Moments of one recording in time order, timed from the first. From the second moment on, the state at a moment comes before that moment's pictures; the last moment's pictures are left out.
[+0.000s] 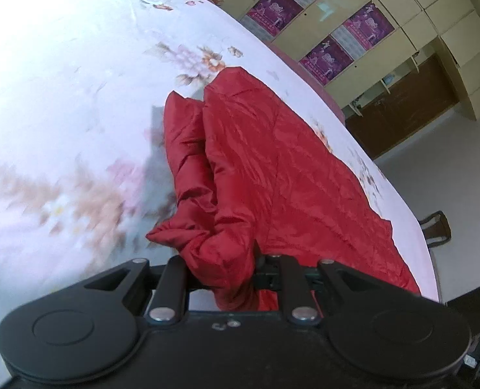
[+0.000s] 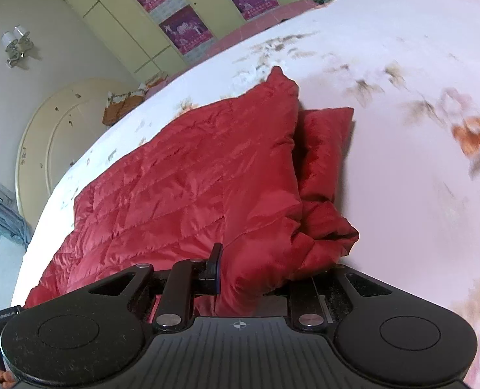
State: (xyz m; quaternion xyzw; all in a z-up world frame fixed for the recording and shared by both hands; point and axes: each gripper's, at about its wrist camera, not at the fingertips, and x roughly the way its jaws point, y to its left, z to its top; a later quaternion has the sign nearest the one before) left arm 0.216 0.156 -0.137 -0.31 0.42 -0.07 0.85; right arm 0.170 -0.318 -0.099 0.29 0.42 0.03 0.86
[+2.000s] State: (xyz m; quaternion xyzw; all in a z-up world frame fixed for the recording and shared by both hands) left arm 0.181 0.152 -0.160 -0.36 0.41 -0.04 0.84; right arm 0.222 -0.136 -0.112 -0.07 0.39 0.14 0.91
